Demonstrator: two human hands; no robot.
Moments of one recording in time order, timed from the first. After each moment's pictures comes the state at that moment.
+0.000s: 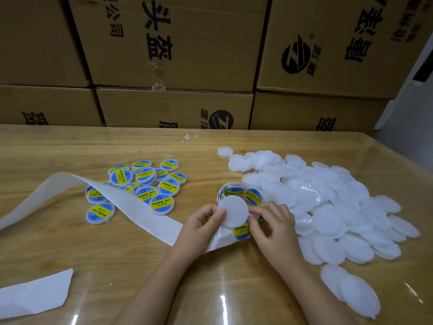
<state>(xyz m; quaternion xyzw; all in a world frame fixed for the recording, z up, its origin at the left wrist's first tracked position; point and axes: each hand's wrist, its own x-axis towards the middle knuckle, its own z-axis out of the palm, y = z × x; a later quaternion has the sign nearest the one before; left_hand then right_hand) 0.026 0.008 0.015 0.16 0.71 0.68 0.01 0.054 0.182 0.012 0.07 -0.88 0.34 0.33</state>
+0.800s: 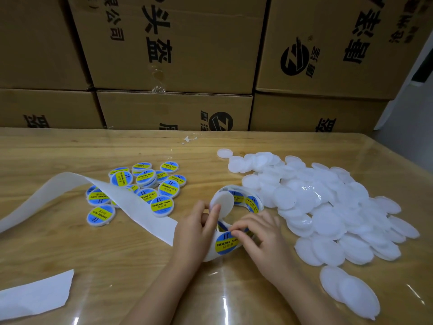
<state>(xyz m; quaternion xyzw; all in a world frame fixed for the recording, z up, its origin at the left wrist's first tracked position) 0.029 0.011 0.011 0.10 0.83 0.52 -0.18 0.071 0.166 0.028 0.16 -0.88 0.37 0.25</state>
